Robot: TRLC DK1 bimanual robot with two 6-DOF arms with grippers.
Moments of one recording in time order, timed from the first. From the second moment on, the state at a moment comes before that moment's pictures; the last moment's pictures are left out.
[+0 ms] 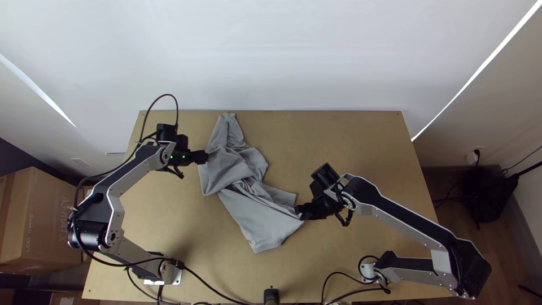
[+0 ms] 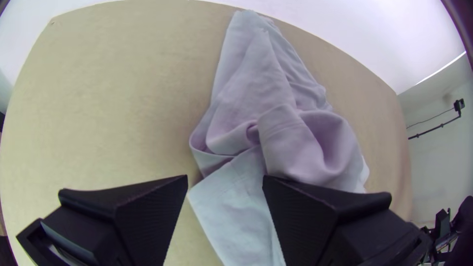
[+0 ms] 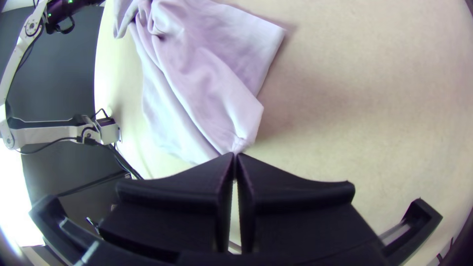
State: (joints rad) left arm -0.04 1.69 1.13 -0.44 0.22 -0.13; right arm 0.77 1.37 0.97 -0.82 -0.43 0.62
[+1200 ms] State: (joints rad) left arm -0.03 1.53 1.13 -0.39 0.14 -0.16; right arm 0.42 1.30 0.94 -0.75 -0.41 0.62
